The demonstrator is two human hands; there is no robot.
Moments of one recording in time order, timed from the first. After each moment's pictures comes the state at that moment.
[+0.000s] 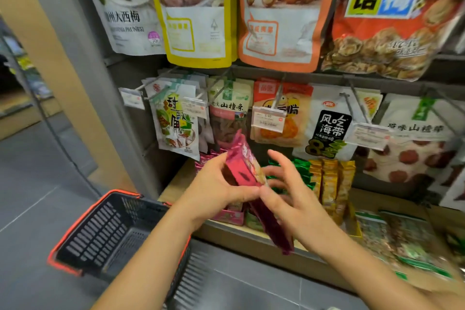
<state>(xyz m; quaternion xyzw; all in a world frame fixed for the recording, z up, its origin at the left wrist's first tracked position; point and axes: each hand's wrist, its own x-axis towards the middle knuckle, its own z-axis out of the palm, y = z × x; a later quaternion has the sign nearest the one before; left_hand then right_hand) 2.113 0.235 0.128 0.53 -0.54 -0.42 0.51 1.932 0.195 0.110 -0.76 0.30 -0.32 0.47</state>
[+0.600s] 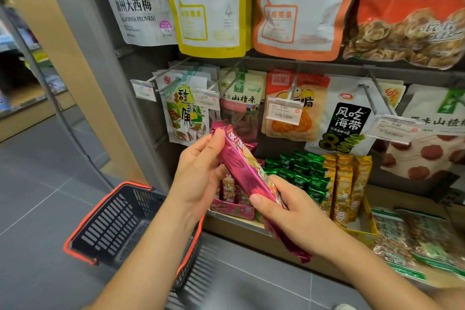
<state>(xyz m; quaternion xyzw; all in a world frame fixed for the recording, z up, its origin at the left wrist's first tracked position) 2.131 0.244 0.130 0.45 -0.35 -0.44 0.70 1.951 0.202 0.100 -0.78 0.26 -0.24 0.52</state>
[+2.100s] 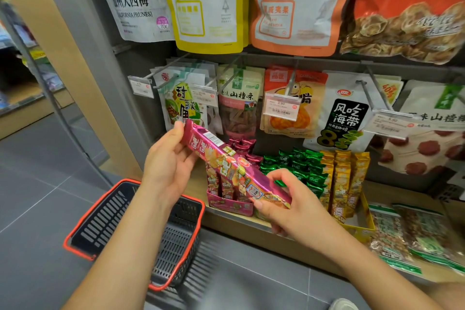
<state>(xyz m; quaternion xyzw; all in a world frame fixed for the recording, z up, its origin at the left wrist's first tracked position) 2.182 0.235 0.116 0.45 -0.22 -0.41 0.76 1.946 0.205 0.097 -0.75 0.37 -0.22 0.51</state>
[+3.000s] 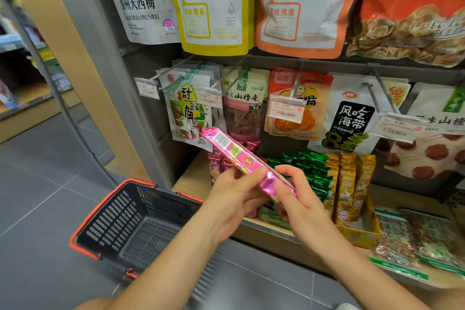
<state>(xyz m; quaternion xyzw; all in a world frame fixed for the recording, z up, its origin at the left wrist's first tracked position) 2.099 0.237 0.087 0.45 -0.25 -0.60 0.61 1.953 0.205 0.082 -0.70 0.37 -0.33 0.52</state>
